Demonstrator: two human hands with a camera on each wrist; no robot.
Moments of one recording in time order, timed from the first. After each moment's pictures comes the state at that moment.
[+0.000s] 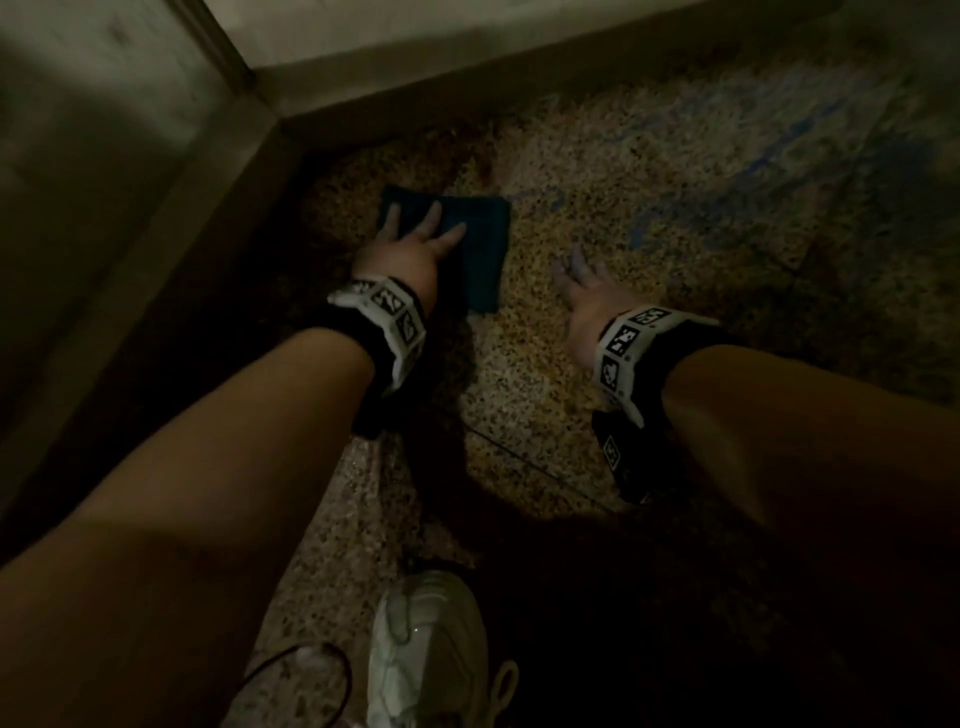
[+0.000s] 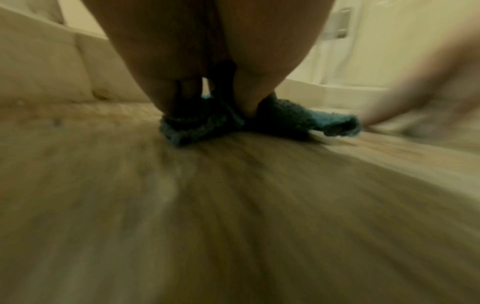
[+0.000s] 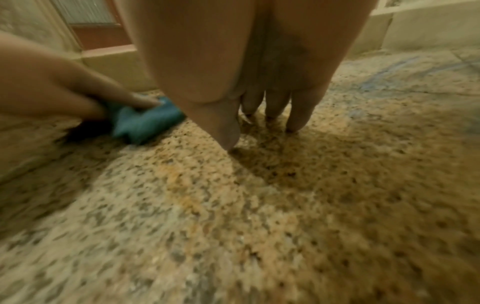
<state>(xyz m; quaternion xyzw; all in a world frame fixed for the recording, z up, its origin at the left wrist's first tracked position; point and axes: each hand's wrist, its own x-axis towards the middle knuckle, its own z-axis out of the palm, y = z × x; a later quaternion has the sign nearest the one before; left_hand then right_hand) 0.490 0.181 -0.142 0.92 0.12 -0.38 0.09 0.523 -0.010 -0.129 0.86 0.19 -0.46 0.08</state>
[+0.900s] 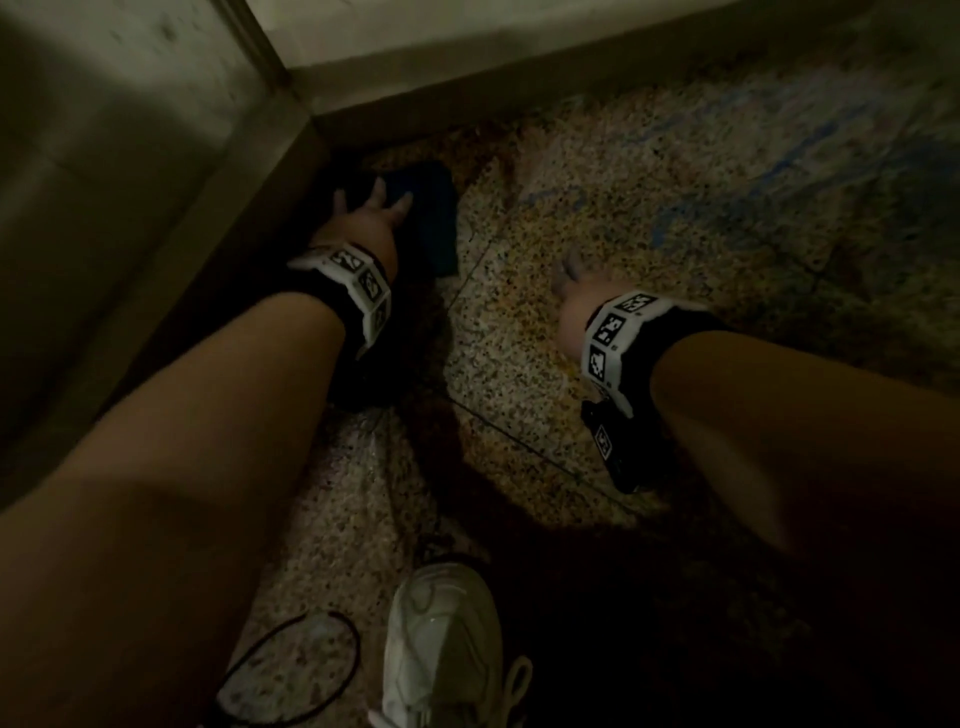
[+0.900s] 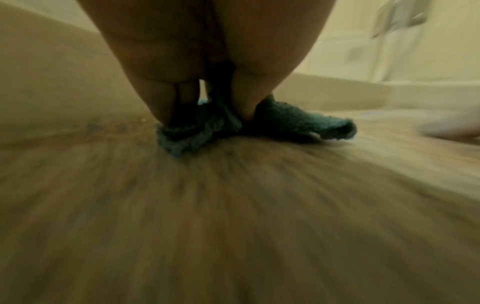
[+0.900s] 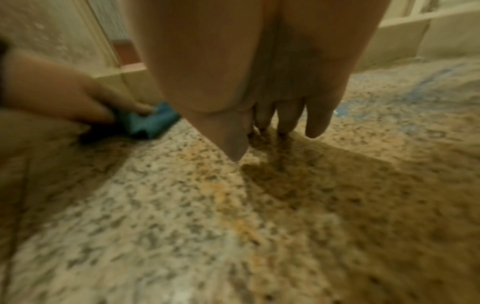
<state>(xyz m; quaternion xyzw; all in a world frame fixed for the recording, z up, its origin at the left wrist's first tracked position) 0.487 0.232 -0.132 0.90 0.20 -0.38 0.10 0.511 0.017 -0.104 0.86 0.21 -0.45 0.11</state>
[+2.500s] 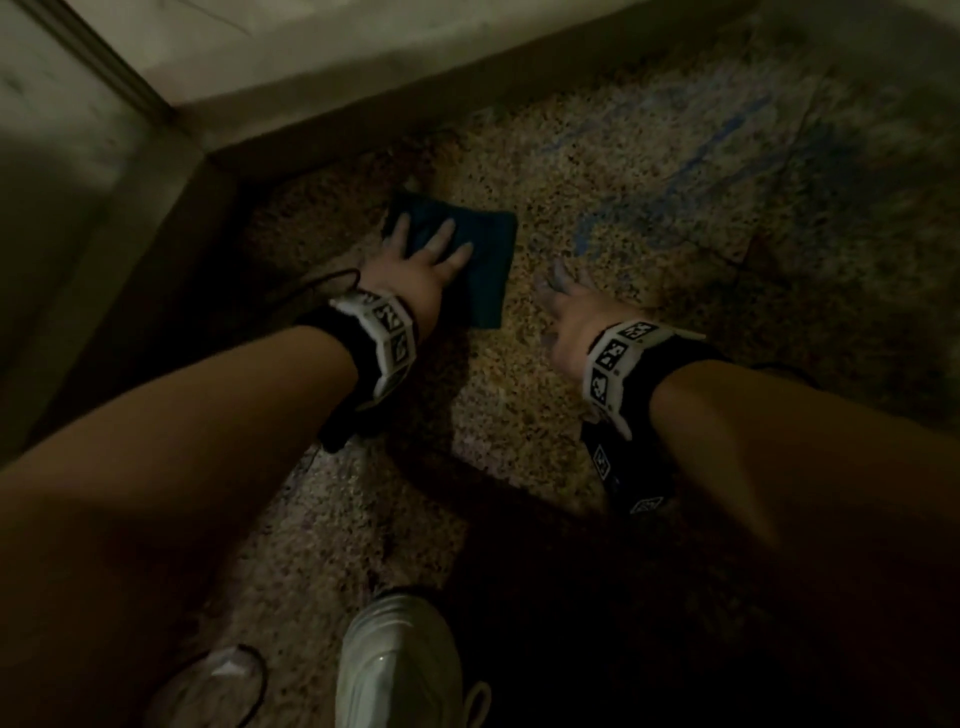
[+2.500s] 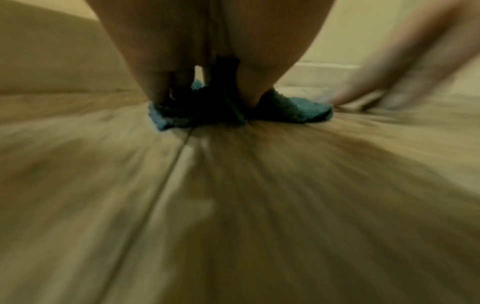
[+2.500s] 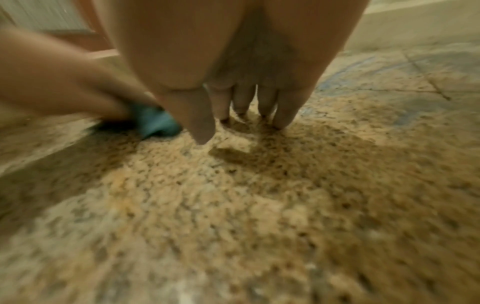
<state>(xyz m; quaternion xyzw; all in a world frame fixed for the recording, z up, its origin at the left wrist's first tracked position) 0.507 0.137 -0.142 0.92 0.00 -0.38 0.00 0.532 -0.045 -0.120 0.86 0.19 -0.46 0.03</state>
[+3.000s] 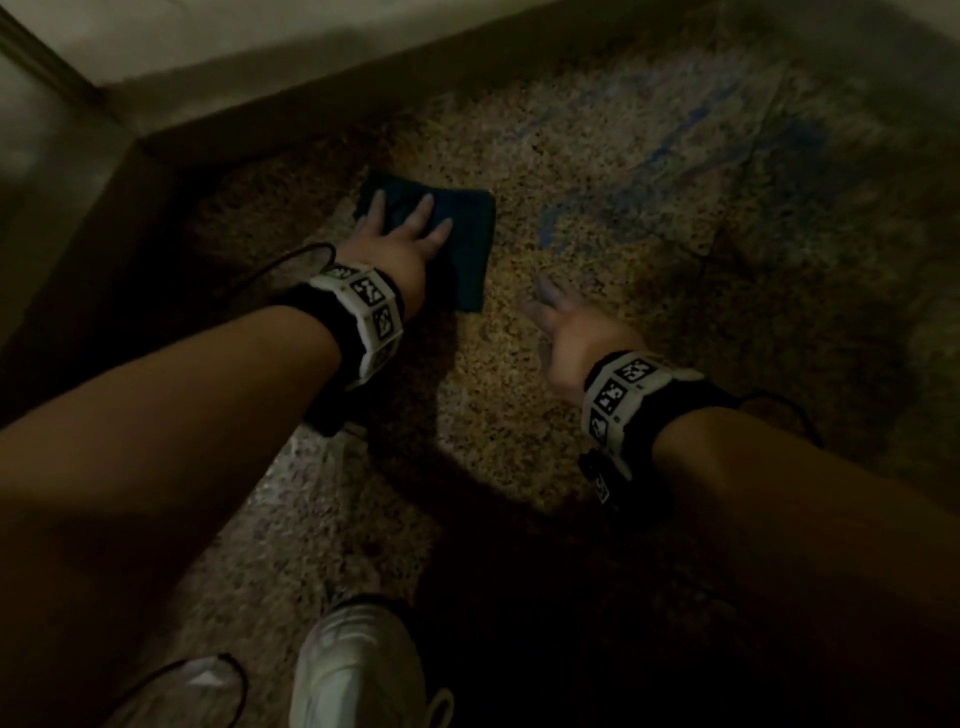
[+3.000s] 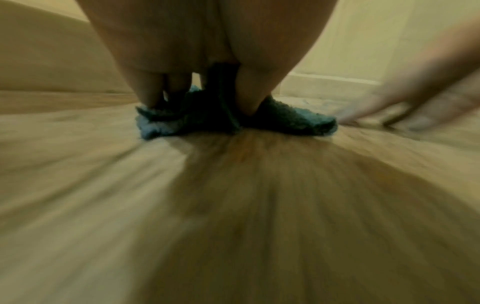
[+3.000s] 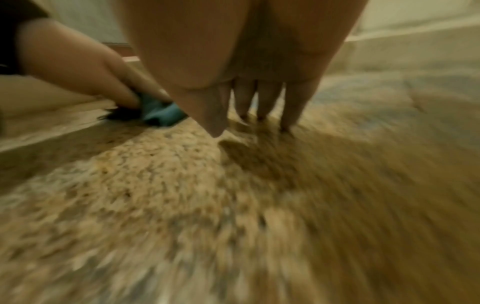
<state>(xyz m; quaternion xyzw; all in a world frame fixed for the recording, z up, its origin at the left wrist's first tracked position) 0.531 0.119 -0.144 0.92 0.04 -0.39 0.04 0.522 -0.083 -0.129 0.88 0.20 -0.44 -0.03</state>
